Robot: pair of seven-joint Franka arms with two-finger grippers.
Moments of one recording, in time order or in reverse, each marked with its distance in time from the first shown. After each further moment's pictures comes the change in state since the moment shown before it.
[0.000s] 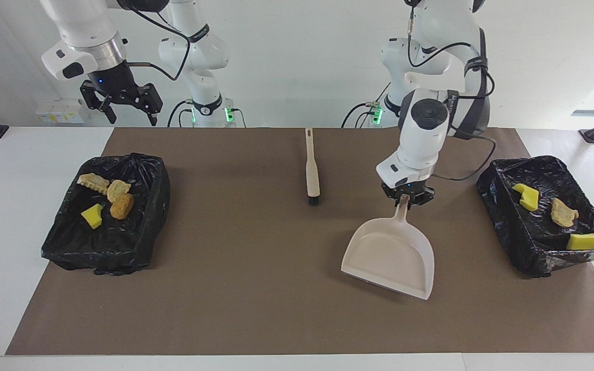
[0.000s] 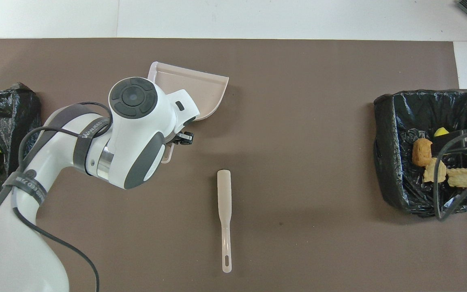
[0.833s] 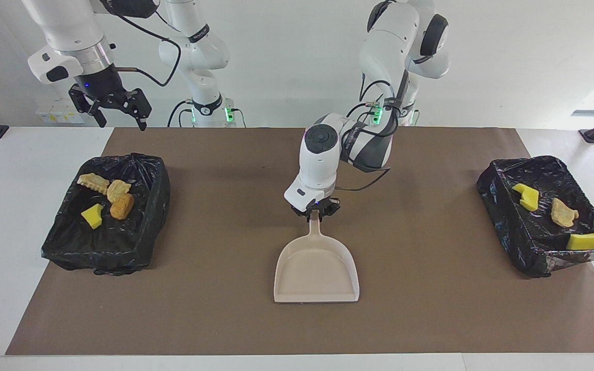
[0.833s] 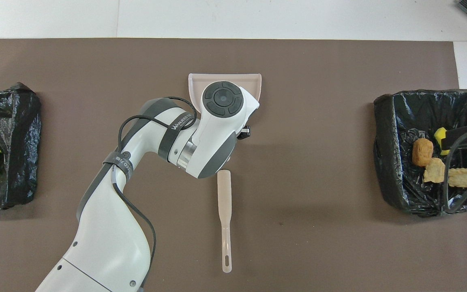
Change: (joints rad) left arm -0.153 0.265 0.031 0.314 -0.032 -0.042 -0.333; right arm -0.012 0.002 -0.030 -0.012 0.002 0.038 0.000
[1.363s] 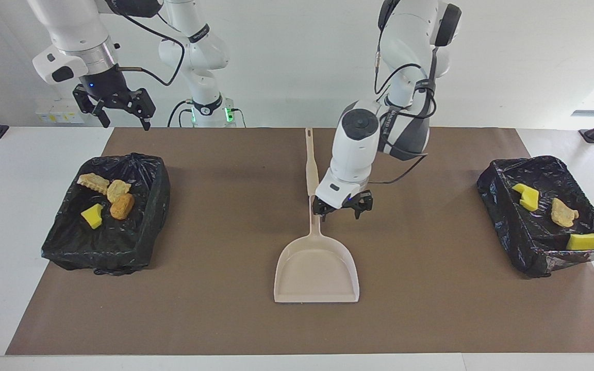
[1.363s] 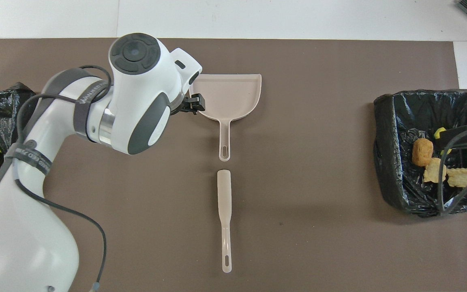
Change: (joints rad) left arm 0.187 -0.134 0.017 0.001 0.003 -0.107 0.165; right arm 0.006 0.000 0.012 0.000 0.003 -0.001 0.000
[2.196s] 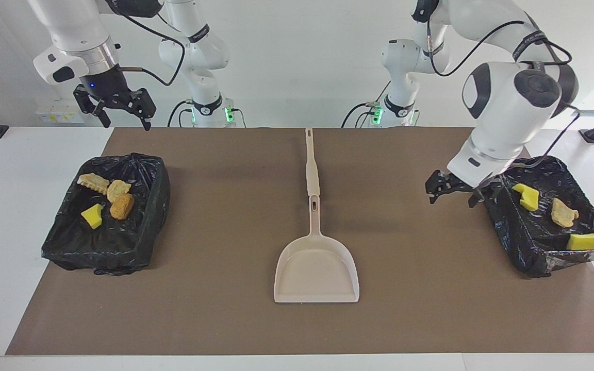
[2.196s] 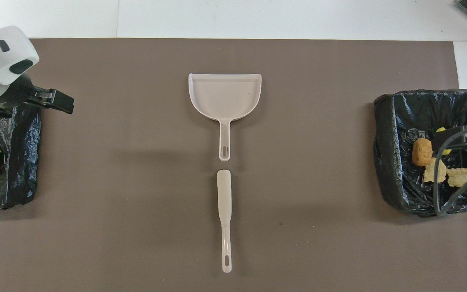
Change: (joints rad) left arm 0.340 -0.280 0.001 -0.114 0.000 -0.181 0.558; right arm 0.014 0.001 0.001 -0.003 0.001 0.000 0.000
